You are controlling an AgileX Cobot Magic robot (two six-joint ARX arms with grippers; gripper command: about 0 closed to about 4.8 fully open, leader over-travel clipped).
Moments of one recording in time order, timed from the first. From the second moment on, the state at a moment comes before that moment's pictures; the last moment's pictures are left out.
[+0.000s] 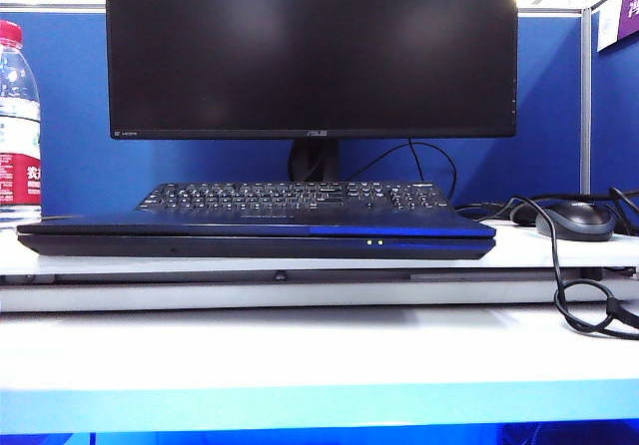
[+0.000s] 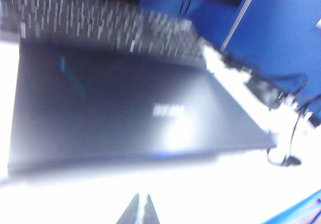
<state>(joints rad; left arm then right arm) -0.57 0.10 0.18 -0.21 -0.03 -0.33 0.31 0.00 0.23 -0.22 -0.30 0.31</state>
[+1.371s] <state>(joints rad) -0.39 0.03 0.13 -0.17 -0.11 -0.19 0.31 0.00 0.22 -0.28 -0.18 0.33</state>
